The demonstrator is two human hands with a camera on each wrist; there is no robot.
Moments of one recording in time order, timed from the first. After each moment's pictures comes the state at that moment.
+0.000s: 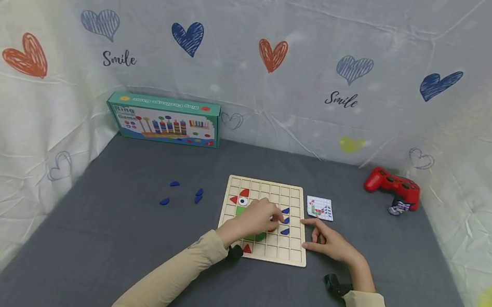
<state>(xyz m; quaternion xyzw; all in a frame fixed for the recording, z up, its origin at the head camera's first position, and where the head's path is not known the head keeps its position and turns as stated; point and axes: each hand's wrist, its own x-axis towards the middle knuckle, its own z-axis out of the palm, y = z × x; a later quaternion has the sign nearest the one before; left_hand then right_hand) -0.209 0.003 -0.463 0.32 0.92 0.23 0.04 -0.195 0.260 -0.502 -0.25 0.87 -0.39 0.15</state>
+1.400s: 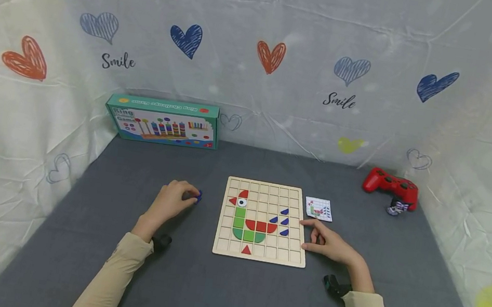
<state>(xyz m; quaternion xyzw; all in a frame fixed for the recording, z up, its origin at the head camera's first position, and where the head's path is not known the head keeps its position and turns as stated) -0.205 -0.183 -0.474 0.12 0.96 0.23 -0.05 -0.197 0.262 -0.504 -0.24 0.87 -0.39 0.16</state>
